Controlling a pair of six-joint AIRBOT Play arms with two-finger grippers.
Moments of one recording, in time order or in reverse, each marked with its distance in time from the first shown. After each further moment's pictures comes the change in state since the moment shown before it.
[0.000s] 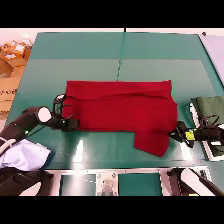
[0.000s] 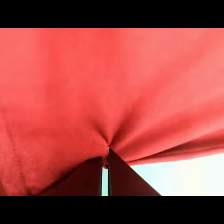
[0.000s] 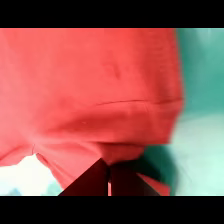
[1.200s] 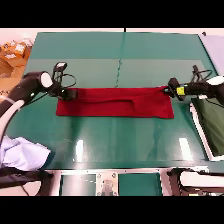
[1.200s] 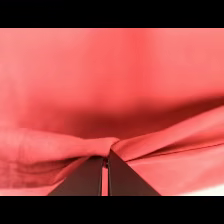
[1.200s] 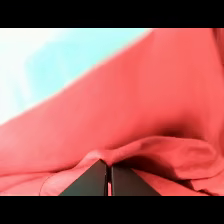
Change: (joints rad) left arm 0.081 -0.362 0.520 0.087 0.070 0.136; right arm 0.369 -0.495 0.662 0.208 -0.326 -0.016
